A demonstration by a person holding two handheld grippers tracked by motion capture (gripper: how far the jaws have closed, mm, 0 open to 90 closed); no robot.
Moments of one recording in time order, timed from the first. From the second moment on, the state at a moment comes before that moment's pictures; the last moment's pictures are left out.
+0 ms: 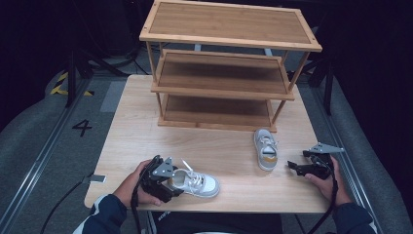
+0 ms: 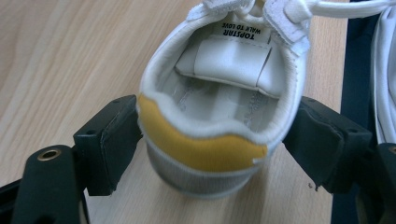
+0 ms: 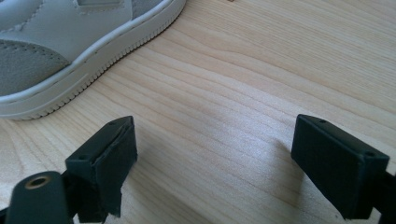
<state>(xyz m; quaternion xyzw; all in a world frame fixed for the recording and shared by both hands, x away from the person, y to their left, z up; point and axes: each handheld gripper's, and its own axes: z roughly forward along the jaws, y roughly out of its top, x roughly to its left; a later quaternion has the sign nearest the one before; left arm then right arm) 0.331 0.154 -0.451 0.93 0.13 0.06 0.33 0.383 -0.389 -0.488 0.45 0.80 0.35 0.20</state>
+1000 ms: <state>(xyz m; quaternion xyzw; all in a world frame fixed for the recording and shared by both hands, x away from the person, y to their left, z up) 0.346 0.162 -0.457 0.91 0.25 0.09 0.32 0.383 -0.389 -0.488 0.45 0.80 0.35 0.20</state>
